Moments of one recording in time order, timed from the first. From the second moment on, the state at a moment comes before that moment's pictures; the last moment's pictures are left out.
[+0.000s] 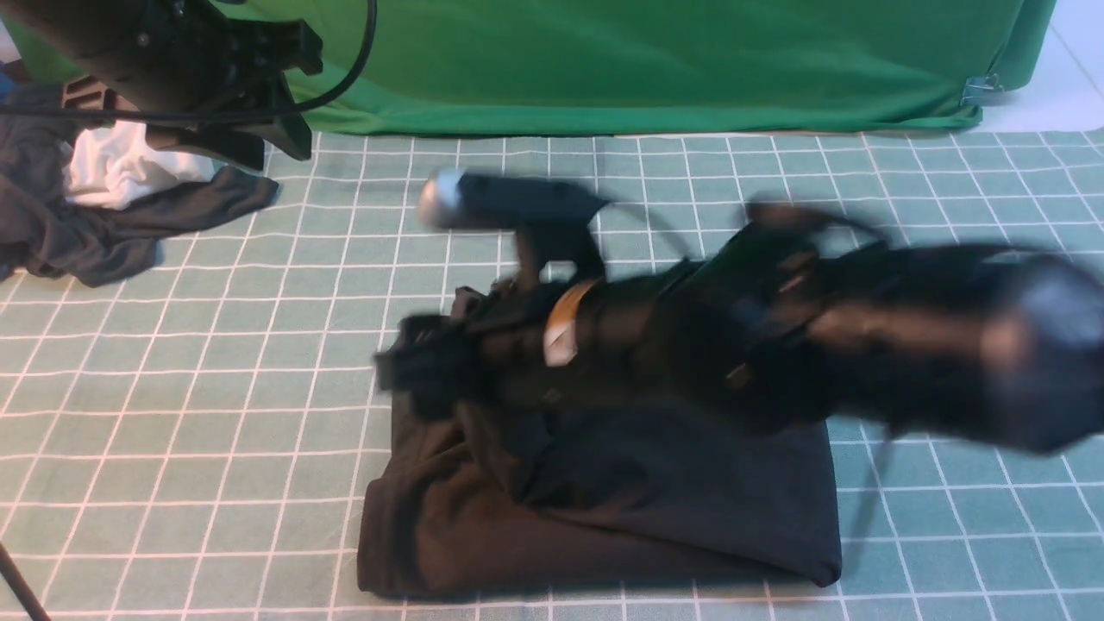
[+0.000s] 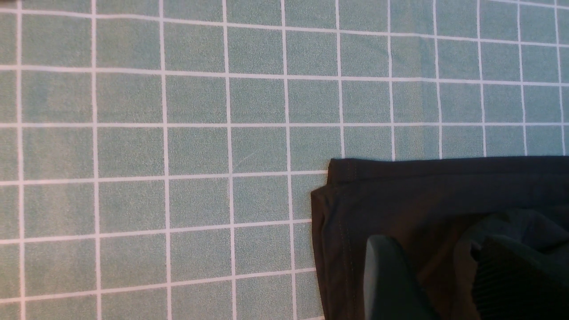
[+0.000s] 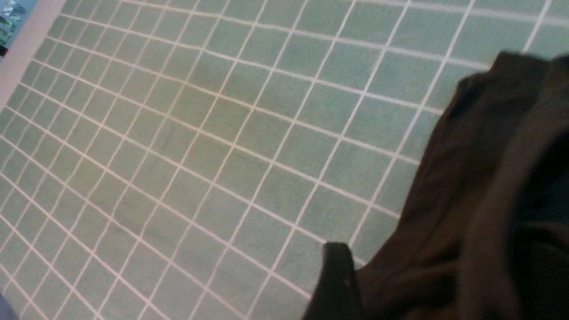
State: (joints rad) right arm 0.93 1.73 -1.25 0.23 0.27 0.39; left arm -0.03 1.67 -1.60 -0.26 1.11 -0.02
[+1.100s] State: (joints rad) right arm 0.73 1.15 -1.25 -0.01 1.19 0.17; left arm -0.20 1.79 -1.06 -0.32 0.81 0.03
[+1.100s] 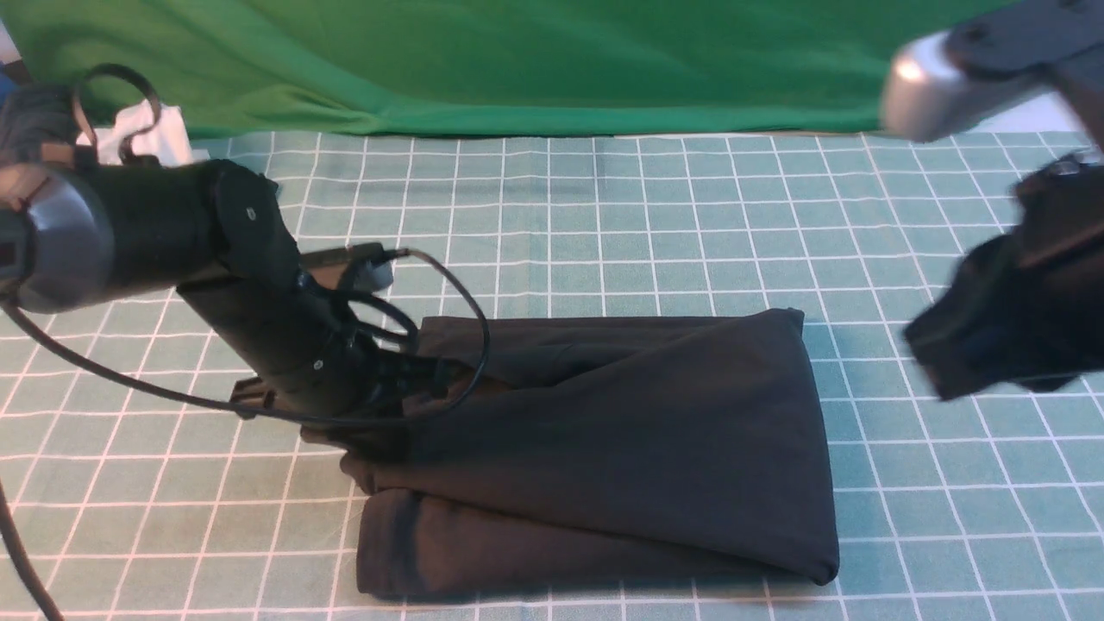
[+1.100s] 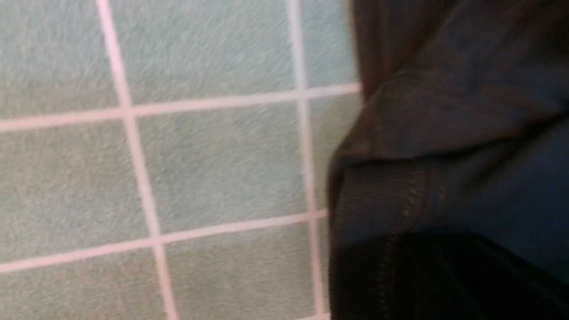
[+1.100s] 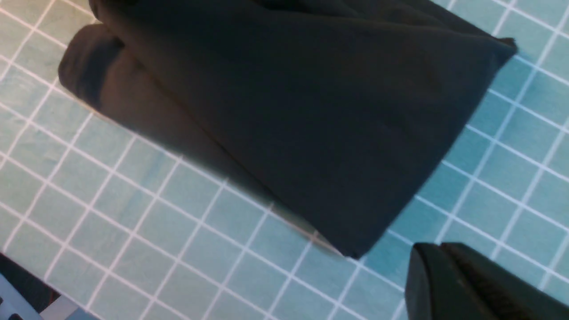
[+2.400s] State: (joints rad) right arm 0.73 0.10 -0.41 0.18 0.46 -0.17; left arm -0.20 1.48 -1.19 -0.07 0.84 -0.18
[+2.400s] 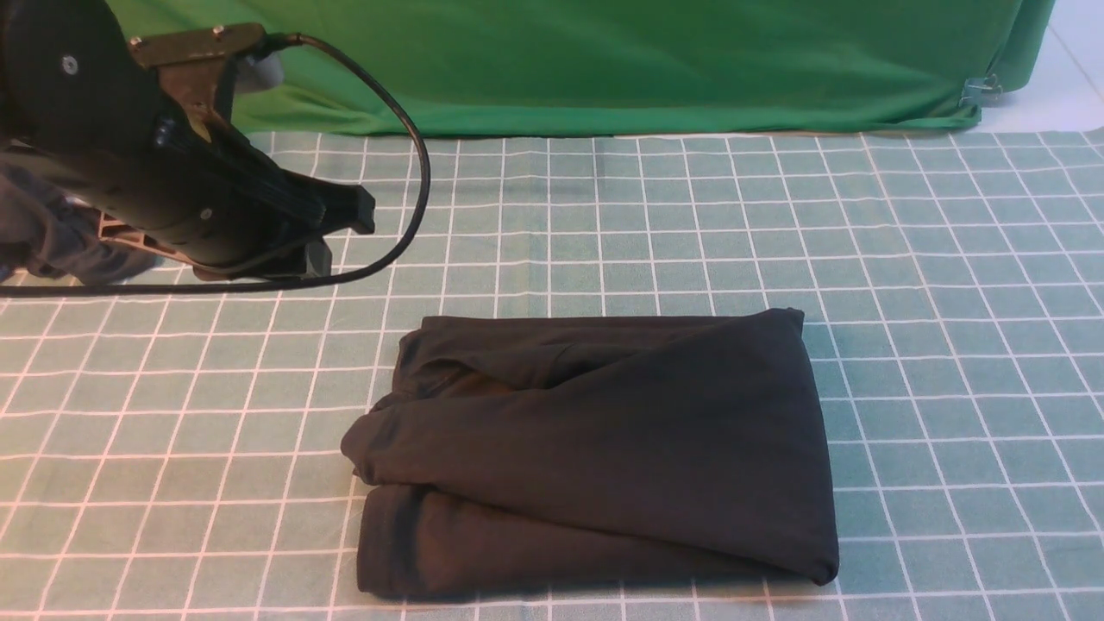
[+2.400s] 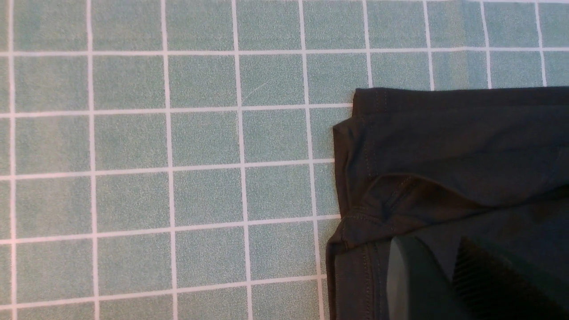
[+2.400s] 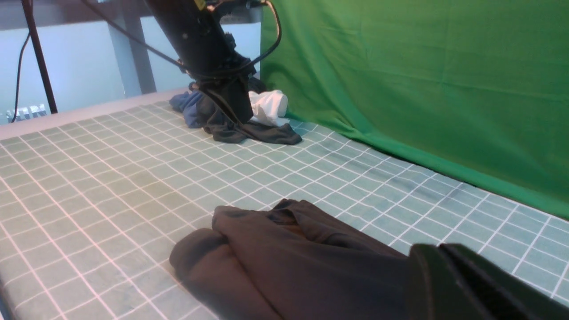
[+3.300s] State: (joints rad) right arm 0.50 0.01 -0.16 0.16 0.35 -0.17; left arm -0.20 1.48 -1.19 -0.09 0.78 -0.18
